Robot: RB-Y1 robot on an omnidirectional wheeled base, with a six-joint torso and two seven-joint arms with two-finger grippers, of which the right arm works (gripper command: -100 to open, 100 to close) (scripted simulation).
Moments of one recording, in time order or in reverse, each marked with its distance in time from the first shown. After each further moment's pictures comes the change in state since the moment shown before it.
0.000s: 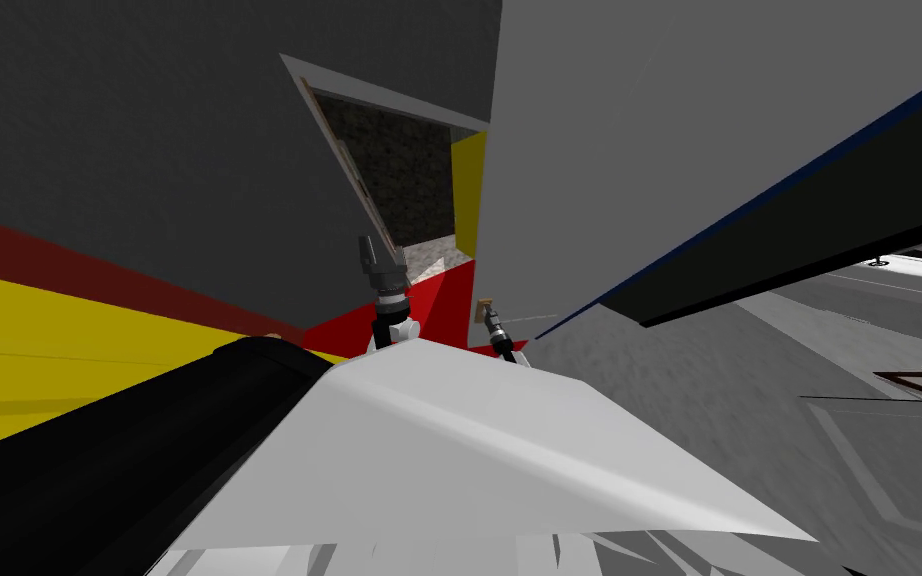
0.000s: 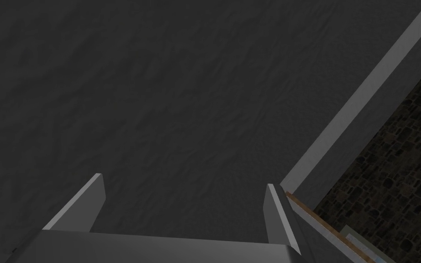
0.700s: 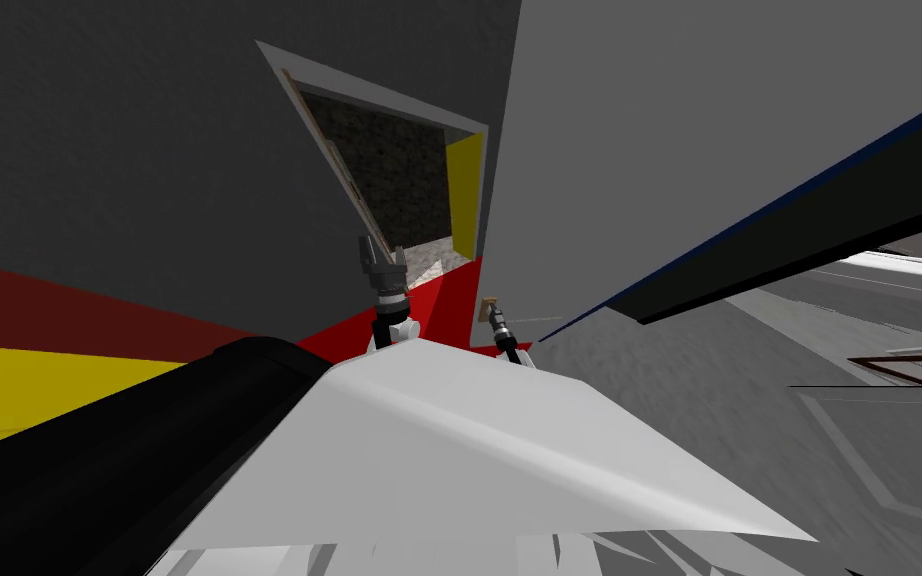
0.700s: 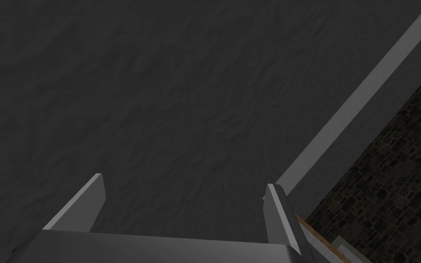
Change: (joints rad) arm -0.019 0.016 -0.066 0.020 -0.020 0.016 0.016
